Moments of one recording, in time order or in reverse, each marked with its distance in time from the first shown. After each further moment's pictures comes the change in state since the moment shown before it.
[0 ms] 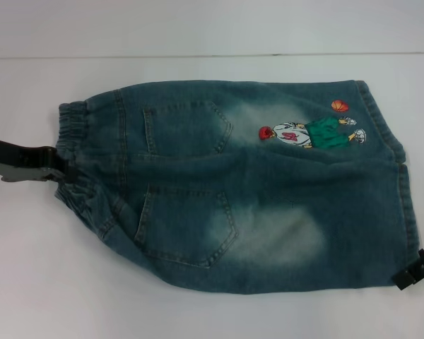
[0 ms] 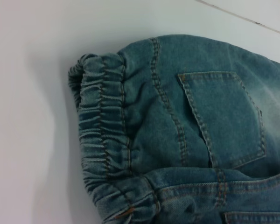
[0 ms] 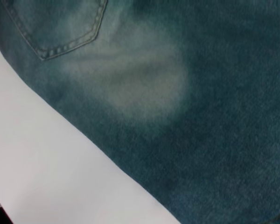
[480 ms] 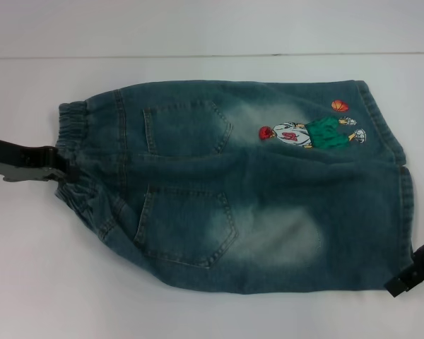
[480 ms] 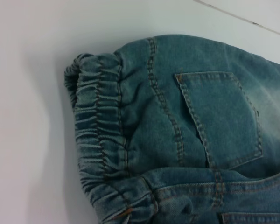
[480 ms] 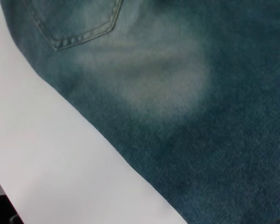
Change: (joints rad) left arm 0.000 0.000 0.000 -0.003 -0.006 0.000 0.002; right arm 0.006 0.027 -0.023 0.000 -0.006 0.003 -0.029
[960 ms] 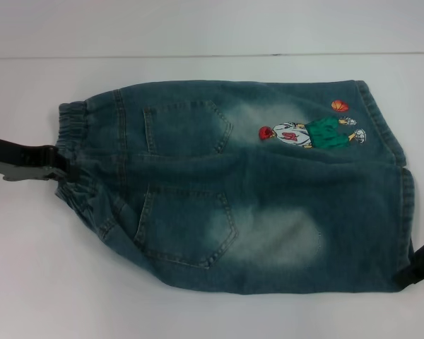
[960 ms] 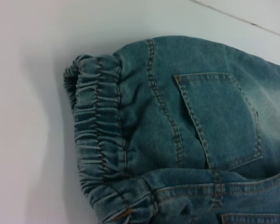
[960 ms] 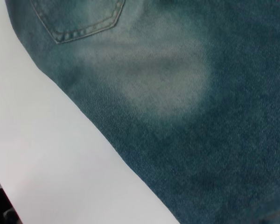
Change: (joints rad) left arm -0.001 0.000 0.000 0.001 -0.002 0.000 0.000; right arm 0.000 -0.003 -0.005 0.000 -0.001 0.005 -0.033
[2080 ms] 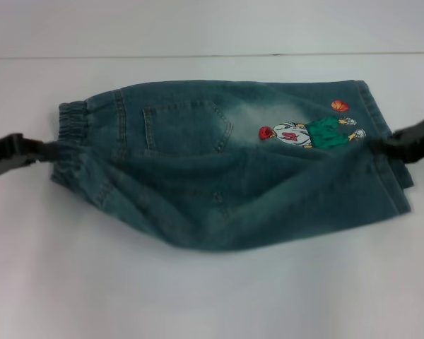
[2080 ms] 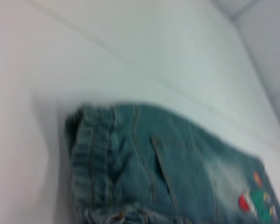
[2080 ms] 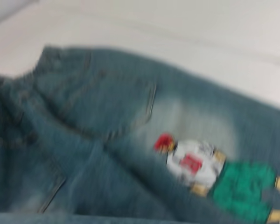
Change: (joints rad) left arm 0.208 -0.034 -0.062 0.081 -0.348 -0.007 0.102; right arm -0.084 0.011 0.216 -0.026 0.371 0.349 -0.309
